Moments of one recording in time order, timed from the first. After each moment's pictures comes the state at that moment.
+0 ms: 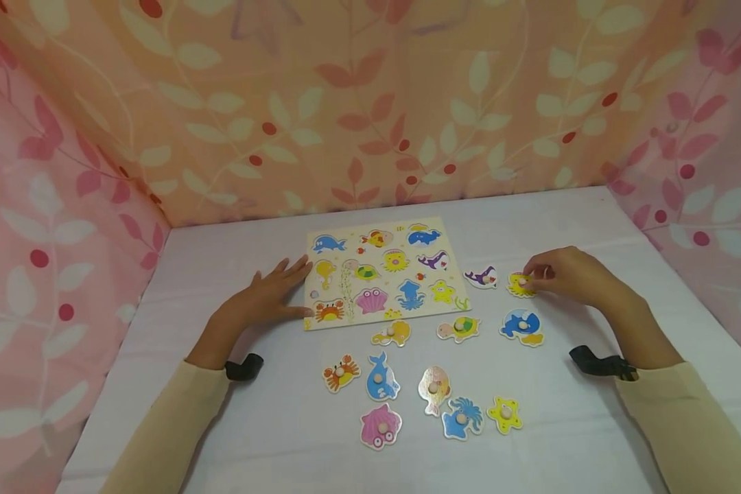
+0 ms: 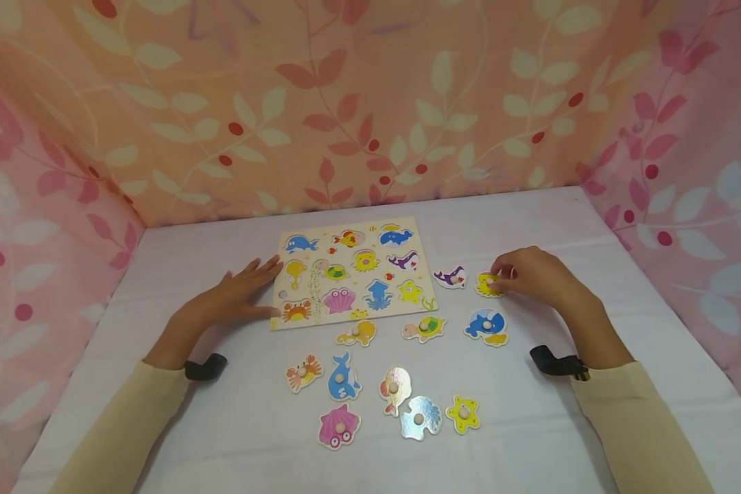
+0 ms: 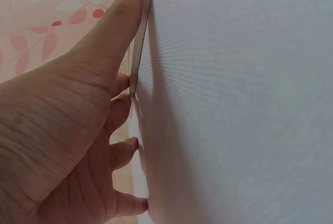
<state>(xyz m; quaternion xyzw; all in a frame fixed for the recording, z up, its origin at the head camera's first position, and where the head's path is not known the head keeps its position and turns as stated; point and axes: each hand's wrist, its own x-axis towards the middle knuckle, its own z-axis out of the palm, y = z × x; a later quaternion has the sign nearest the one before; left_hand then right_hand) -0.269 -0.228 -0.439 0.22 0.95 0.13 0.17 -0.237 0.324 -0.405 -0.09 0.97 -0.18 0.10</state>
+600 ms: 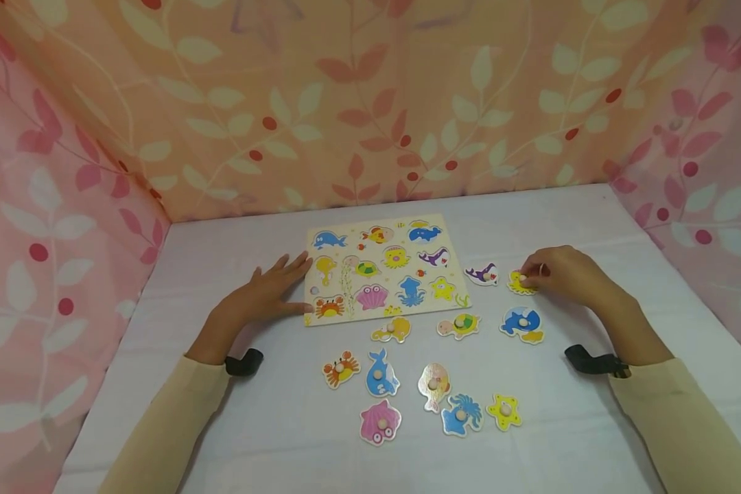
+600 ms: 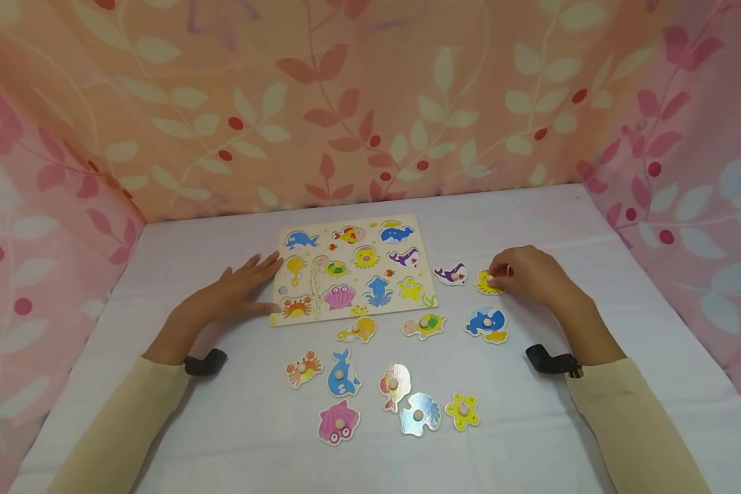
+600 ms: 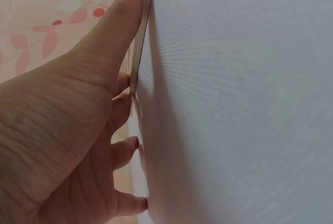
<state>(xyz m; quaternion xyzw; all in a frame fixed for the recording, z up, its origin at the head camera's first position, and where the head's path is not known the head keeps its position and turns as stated) -0.268 -0.232 -0.441 0.22 0.95 0.12 0.16 -0.241 0.319 -0.415 -0.09 0.98 -0.17 0.09</state>
